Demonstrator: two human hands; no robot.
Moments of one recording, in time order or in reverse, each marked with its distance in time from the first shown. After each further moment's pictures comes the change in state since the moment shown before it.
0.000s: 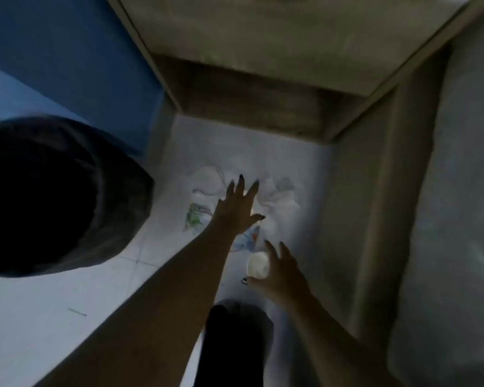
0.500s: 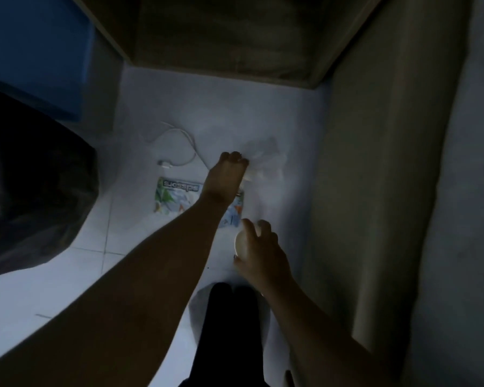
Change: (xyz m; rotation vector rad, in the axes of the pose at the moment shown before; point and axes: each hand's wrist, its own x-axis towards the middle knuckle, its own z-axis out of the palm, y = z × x) left_hand 0.065 -0.002 0.081 0.175 0.211 0.158; right_hand 0.041 0.031 0.066 -0.063 0.116 -0.020
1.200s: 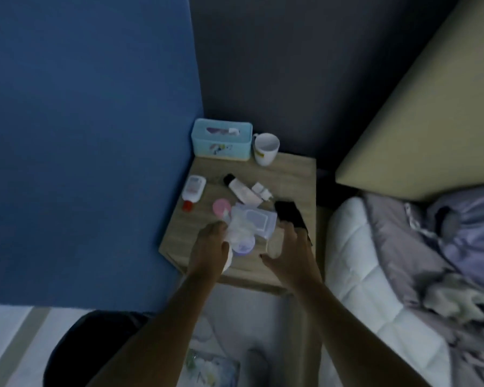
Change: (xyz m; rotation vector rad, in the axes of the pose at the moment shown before) left_hand -0.040 0.054 -0.553 -0.431 0.561 -0.147; right_hand -0.117 -0.252 -0.556 0.187 0.521 -0.128
